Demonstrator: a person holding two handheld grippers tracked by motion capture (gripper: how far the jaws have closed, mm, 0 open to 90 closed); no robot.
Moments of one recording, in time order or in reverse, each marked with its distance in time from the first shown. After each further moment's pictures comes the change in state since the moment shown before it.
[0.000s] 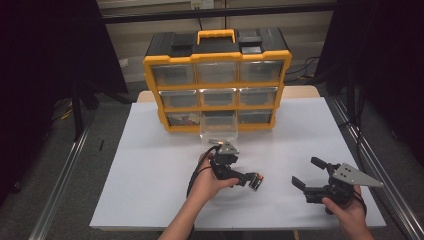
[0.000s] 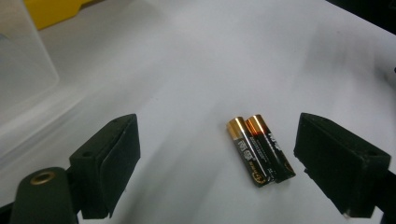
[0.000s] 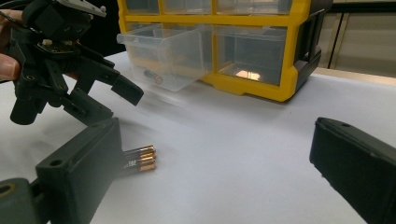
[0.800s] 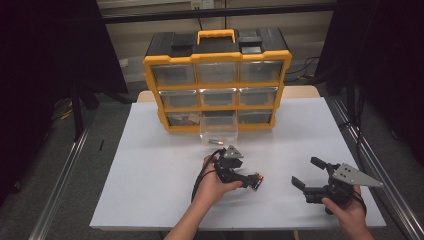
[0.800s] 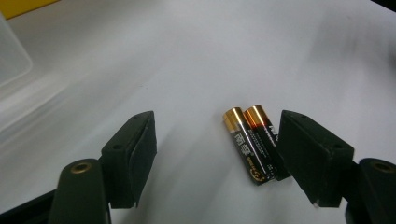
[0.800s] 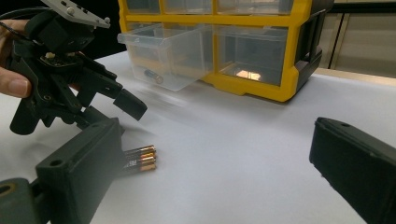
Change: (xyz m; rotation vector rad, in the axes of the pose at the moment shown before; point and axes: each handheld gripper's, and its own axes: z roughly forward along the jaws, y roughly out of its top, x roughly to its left) left arm -0.009 -0.005 0.011 0.032 0.026 0.022; right arm 0.000 0.000 0.000 0.001 0.002 -0.008
